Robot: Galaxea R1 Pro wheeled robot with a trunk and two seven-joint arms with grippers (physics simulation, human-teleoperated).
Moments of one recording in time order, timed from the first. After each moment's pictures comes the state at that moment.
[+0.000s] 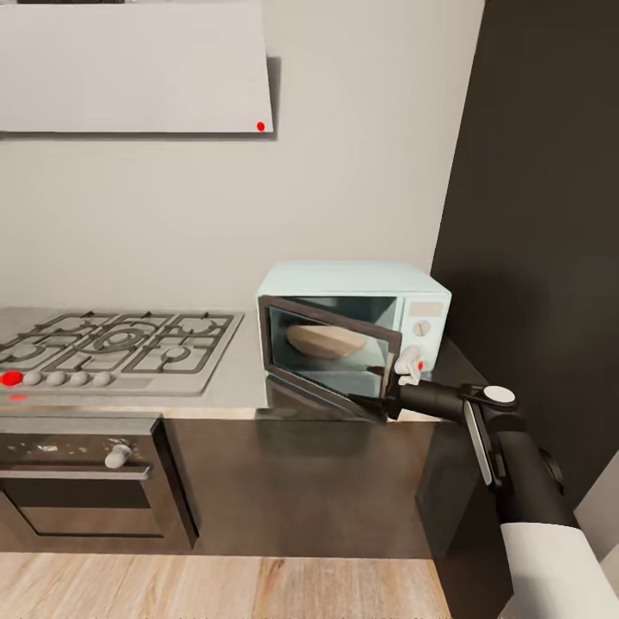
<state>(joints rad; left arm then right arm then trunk) -0.03 -0.07 0.06 -0.26 0.01 -0.10 -0.01 -0.65 -0.06 -0.12 -1.37 0.18 0.44 1.20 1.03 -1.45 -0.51</state>
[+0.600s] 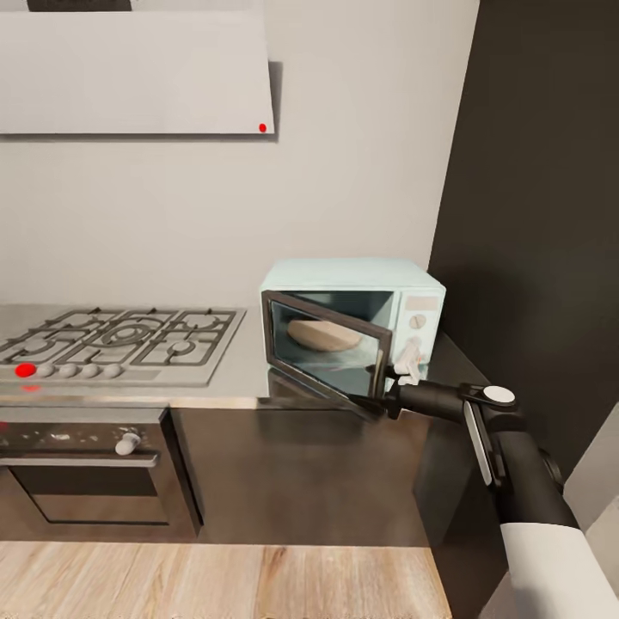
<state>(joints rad) -0.03 -0.07 0.05 -0.26 0.01 -0.10 -0.01 -0.65 -0.06 -0.12 -1.37 0.18 0.44 1.20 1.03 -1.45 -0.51</state>
